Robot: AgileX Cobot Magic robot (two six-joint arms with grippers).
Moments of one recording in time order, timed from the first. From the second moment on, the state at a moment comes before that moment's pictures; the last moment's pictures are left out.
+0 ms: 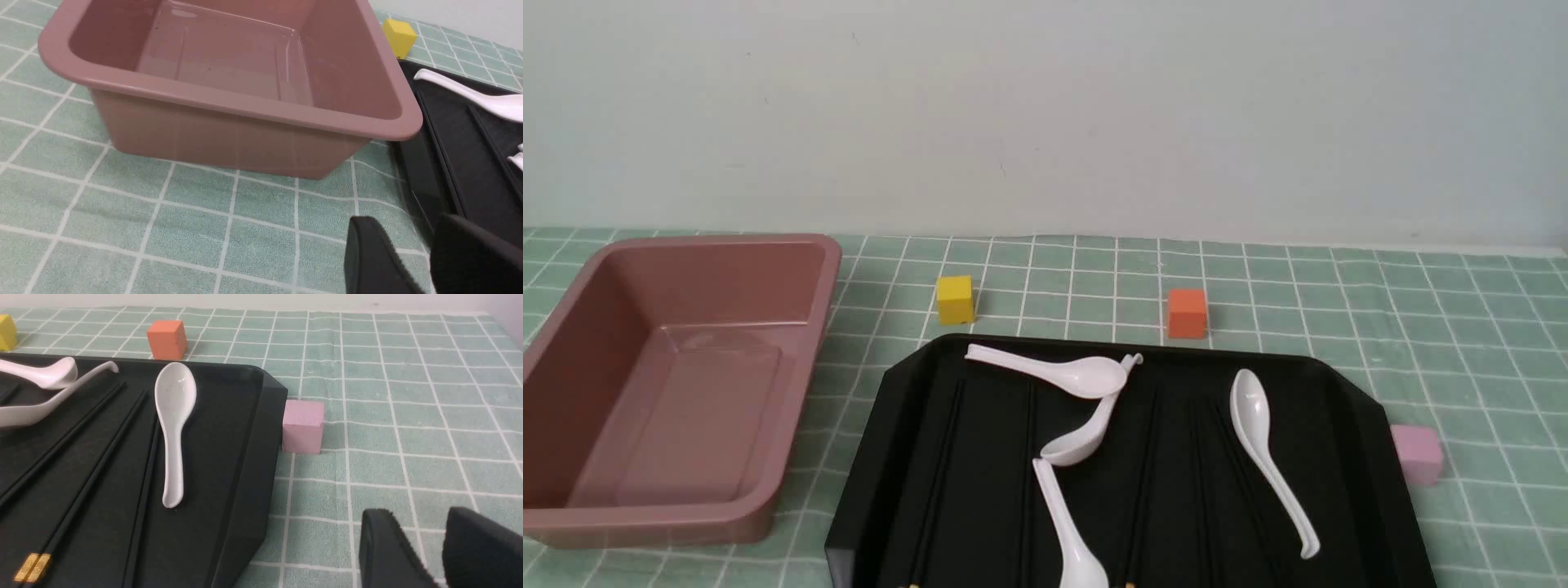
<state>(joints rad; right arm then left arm) 0.02 -0.01 0.02 0.04 0.37 0.03 -0.07 -0.01 0.03 -0.08 0.39 -0.23</state>
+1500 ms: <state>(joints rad) 0.02 -0.01 0.02 0.04 0.37 0.03 -0.07 -0.01 0.03 -0.06 0.38 -0.23</state>
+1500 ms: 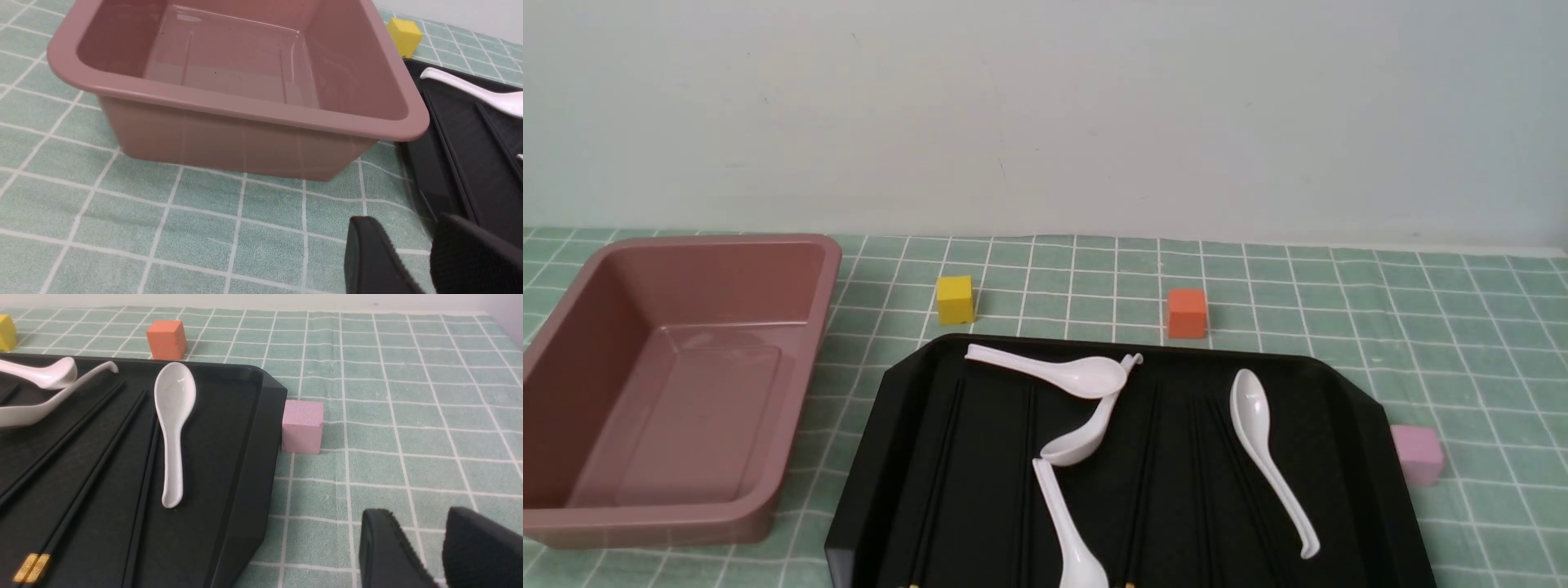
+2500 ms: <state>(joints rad) 0.02 -0.01 0.02 0.04 0.37 0.03 -0.07 0.15 -0.36 -1.00 0.25 -0.23</state>
